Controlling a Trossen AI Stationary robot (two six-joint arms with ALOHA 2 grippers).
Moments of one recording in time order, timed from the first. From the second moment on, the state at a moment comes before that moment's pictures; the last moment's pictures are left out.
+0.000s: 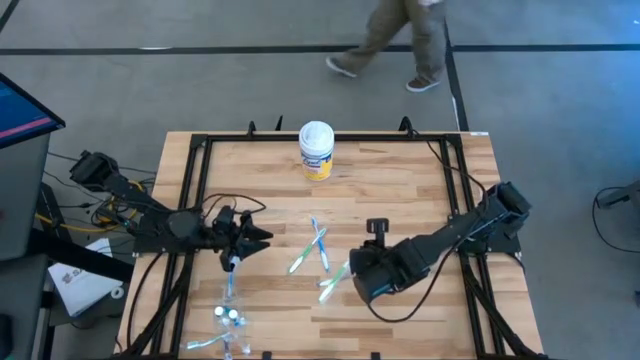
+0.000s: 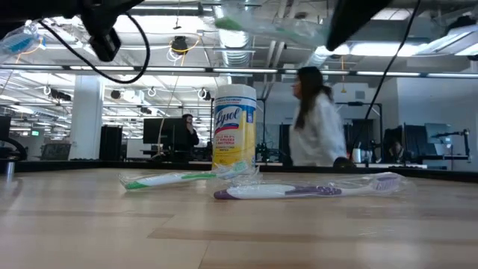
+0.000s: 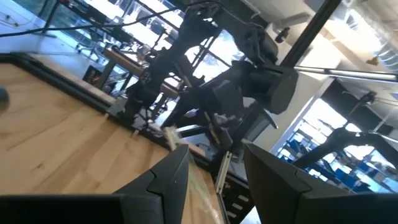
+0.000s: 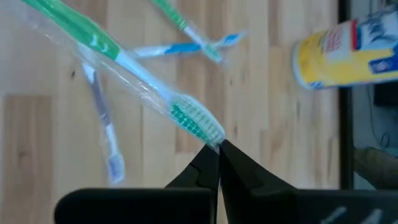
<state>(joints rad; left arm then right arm) -0.49 0.95 0.23 0.89 -0.46 -0.53 0.52 1.78 1.57 -1.19 0.61 0.37</state>
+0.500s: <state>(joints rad) -0.26 1.30 0.45 0.89 -0.13 -0.72 0.48 1.78 1.67 -1.13 0.68 0.18</state>
